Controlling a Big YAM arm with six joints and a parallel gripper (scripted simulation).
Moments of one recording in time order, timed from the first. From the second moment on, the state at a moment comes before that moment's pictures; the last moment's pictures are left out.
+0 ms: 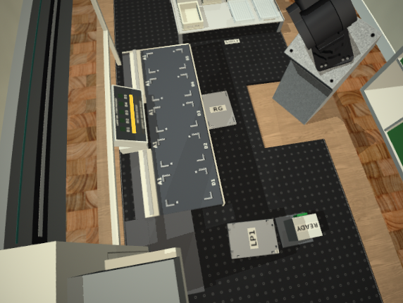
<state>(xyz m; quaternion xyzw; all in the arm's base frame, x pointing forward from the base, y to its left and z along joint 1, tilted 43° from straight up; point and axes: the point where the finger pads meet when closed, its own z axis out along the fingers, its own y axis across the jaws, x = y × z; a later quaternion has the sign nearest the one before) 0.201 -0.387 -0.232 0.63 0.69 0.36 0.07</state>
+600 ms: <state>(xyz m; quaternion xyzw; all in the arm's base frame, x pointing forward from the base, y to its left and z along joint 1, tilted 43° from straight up) 0.252 -0.387 -0.194 0.63 0.69 0.36 0.07</state>
